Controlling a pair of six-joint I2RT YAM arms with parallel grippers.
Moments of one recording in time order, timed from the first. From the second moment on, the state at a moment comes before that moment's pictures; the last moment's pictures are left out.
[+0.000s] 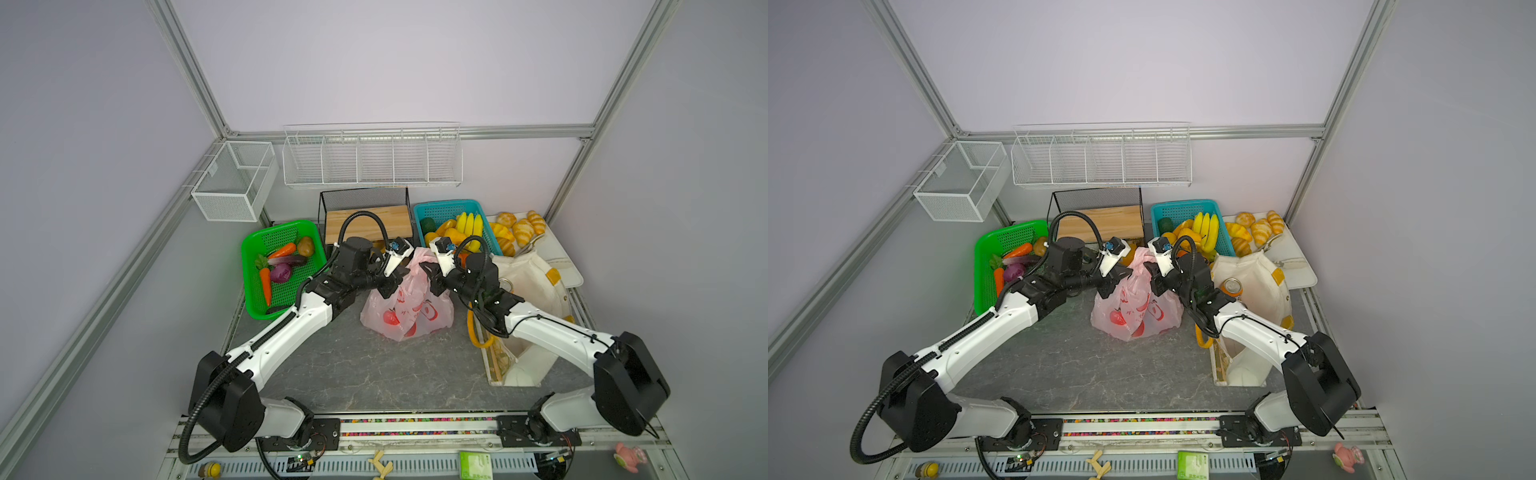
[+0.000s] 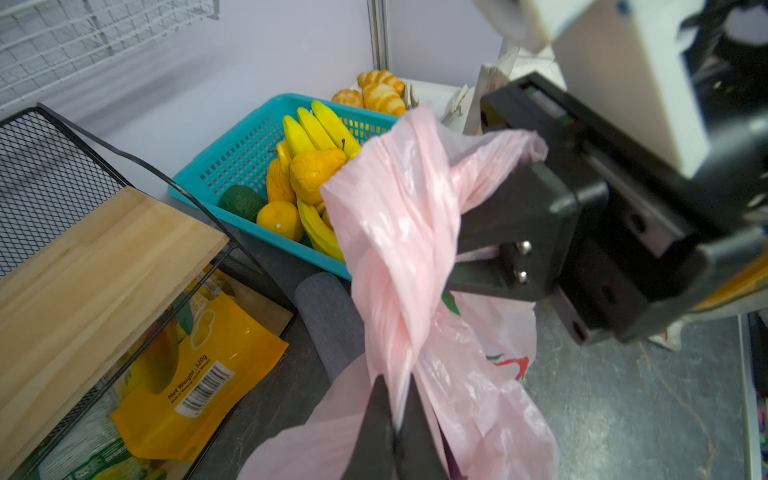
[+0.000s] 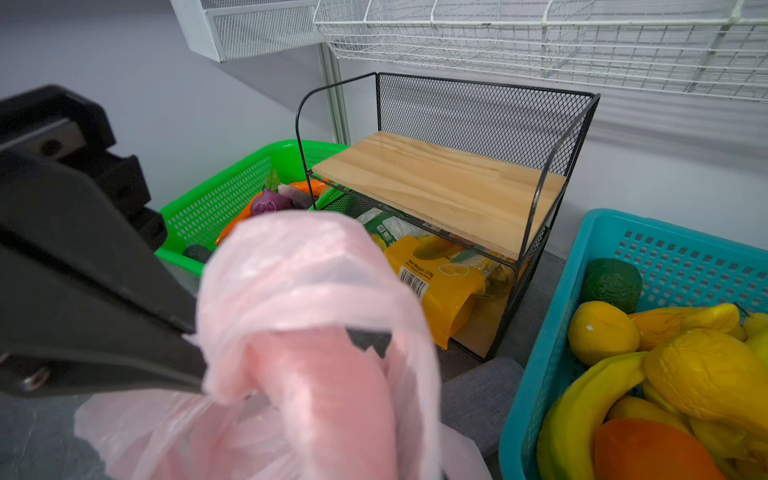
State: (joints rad) left arm -0.61 1.36 1.09 -0.17 0.40 0.23; right arm 0.65 1.44 0.90 0.34 -0.16 0.07
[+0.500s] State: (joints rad) left arm -0.64 1.33 1.04 0.00 0.37 -0.14; right arm 0.69 1.45 0.87 0.40 -0.06 0.18
